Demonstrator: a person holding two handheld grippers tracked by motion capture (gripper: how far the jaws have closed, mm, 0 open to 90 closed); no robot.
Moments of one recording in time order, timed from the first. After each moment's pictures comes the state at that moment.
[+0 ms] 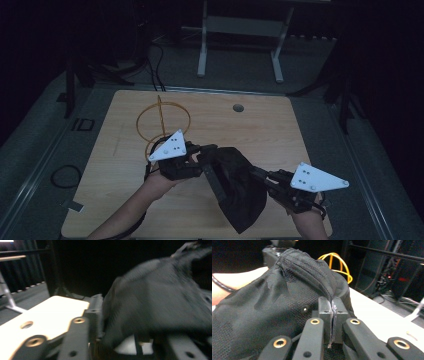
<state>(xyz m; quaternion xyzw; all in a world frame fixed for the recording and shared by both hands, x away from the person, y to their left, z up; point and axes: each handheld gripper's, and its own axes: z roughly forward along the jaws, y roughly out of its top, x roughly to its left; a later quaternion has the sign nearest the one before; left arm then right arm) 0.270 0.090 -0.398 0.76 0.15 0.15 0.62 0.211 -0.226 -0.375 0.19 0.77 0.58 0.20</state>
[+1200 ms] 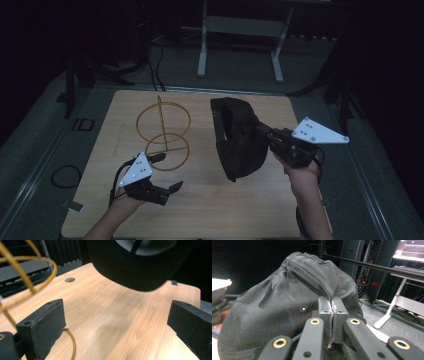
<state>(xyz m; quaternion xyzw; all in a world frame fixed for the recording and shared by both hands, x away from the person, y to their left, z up) 0.238 0.168 -0.467 0.77 0.26 0.20 0.55 0.284 -0.219 -0.334 0.24 0.73 0.59 0.25</state>
